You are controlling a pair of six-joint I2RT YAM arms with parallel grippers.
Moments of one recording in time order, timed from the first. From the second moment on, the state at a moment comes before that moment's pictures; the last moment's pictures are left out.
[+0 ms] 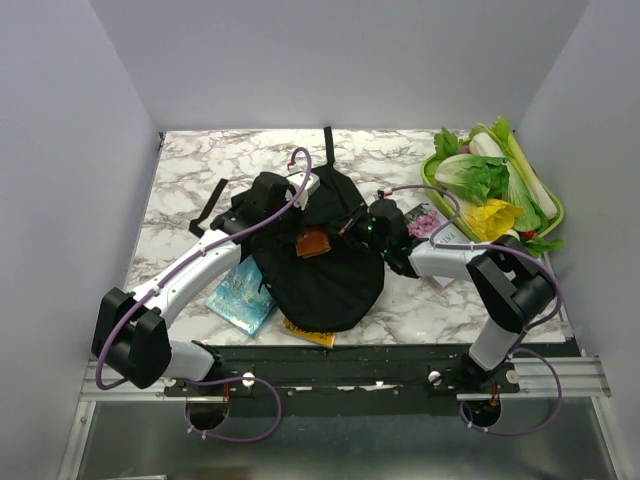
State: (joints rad) left arm -0.55 1.35 1.05 -0.39 0.14 -0.02; right arm 0.65 1.74 0.84 0.52 -0.15 1.29
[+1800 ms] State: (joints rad) left arm -0.47 1.48 1.04 -0.35 0.24 -0.03; right arm 0.77 1.77 1.02 0.16 0.00 0.80
